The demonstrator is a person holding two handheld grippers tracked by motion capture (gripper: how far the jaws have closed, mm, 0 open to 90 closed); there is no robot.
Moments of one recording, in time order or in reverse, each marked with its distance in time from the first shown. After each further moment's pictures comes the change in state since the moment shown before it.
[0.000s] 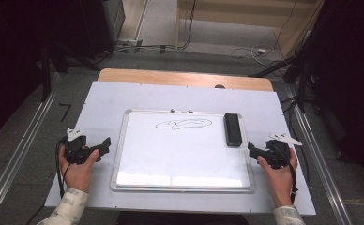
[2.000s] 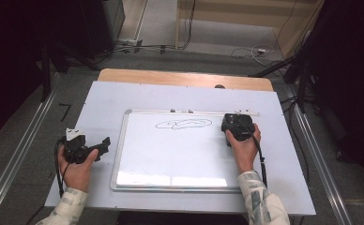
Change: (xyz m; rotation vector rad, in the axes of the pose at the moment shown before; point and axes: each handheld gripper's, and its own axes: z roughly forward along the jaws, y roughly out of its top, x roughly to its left) left arm 0.003 0.001 0.000 0.001 -0.008 -0.006; right arm 0.079 0.060 0.073 0.019 -0.037 -0.029
